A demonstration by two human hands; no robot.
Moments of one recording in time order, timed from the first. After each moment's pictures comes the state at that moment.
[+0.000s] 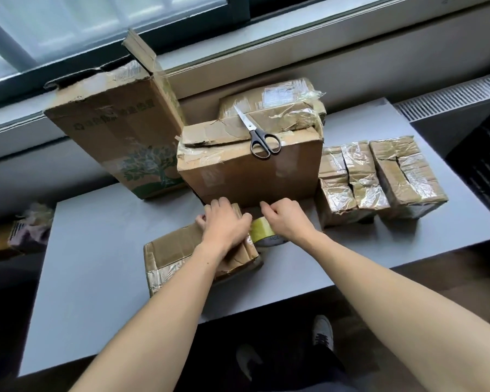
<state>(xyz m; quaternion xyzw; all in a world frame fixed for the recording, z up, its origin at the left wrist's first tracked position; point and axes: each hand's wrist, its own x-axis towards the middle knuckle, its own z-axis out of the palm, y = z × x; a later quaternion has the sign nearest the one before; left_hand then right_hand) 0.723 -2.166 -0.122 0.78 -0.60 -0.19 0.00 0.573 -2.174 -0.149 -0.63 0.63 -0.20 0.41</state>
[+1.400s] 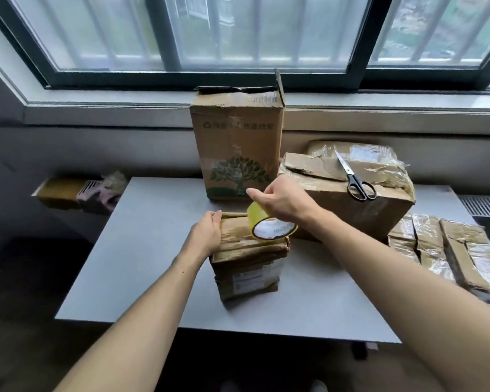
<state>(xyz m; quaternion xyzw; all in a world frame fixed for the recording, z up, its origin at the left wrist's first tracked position) 0.921 -2.108 -0.095 0.81 -0.45 -0.29 0.23 0.742 -2.180 0.001 -0.78 0.48 -0.16 0.36</state>
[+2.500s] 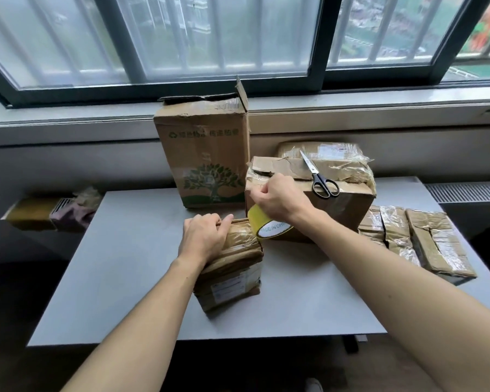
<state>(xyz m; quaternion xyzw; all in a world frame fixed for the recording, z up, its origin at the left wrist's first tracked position) 0.874 -2.131 -0.091 0.76 -0.62 -0.11 0.16 0.690 -2.197 0.002 -0.77 0.53 -0.21 0.28</state>
